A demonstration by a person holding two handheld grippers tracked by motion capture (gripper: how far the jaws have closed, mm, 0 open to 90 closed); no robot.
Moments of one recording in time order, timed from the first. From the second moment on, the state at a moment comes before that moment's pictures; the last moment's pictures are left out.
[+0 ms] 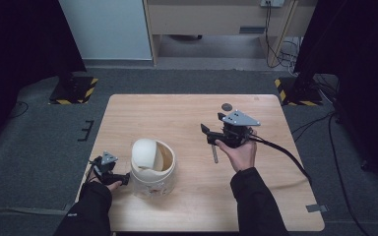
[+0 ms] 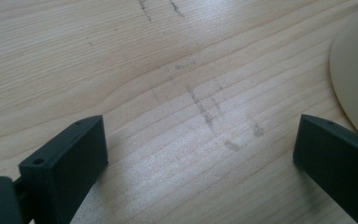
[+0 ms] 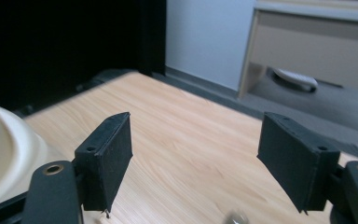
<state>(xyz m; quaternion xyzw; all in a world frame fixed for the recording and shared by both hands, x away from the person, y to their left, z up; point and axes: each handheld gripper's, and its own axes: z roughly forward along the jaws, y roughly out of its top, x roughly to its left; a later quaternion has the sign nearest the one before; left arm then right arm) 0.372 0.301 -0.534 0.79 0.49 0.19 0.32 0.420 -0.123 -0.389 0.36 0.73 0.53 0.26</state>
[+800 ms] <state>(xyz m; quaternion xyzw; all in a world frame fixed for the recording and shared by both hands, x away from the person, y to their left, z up) 0.373 0.301 -0.535 0.79 0.48 0.19 0.32 0.464 -0.127 -0.486 0.42 0.78 0.39 0.26</state>
